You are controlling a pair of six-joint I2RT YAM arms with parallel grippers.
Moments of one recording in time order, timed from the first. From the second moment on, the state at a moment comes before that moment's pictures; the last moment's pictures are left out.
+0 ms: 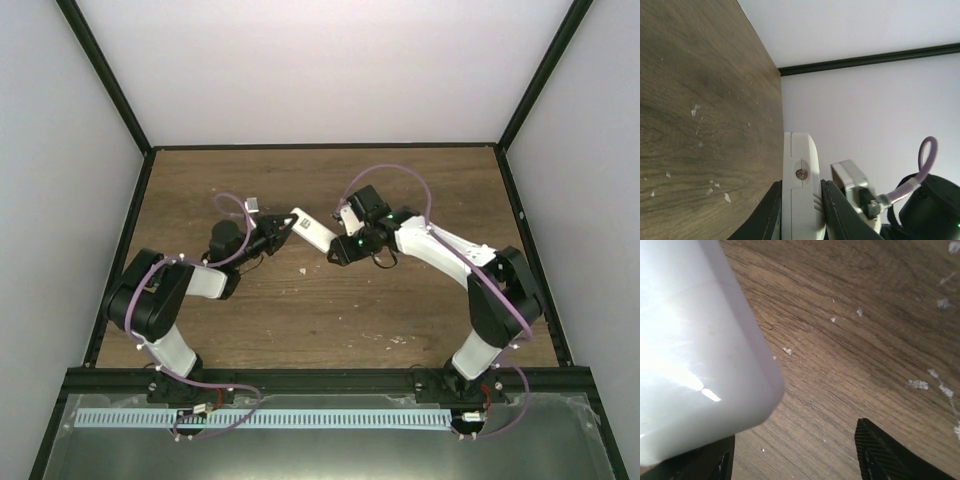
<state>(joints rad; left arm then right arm) -0.38 1.68 0.52 1.12 0.53 -1.42 0.62 1.66 1.19 -0.62 -0.25 0.16</state>
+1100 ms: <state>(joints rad) -0.32 1.60 0.59 1.30 1.07 -1.49 0.55 1.47 1.20 -0.71 -0.82 0.07</state>
